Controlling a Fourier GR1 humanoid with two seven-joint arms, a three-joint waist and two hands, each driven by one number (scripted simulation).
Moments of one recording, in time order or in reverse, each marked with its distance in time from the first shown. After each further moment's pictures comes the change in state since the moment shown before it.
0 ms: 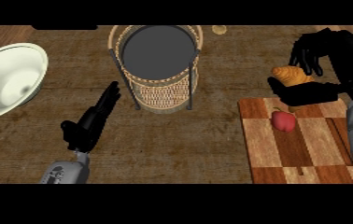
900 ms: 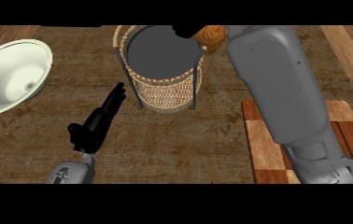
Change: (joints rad) left arm 0.003 -0.032 -0.011 0.004 -0.030 -0.009 -0.018; right arm -0.664 0.298 0.071 0.593 0.101 -0.135 0.220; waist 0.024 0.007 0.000
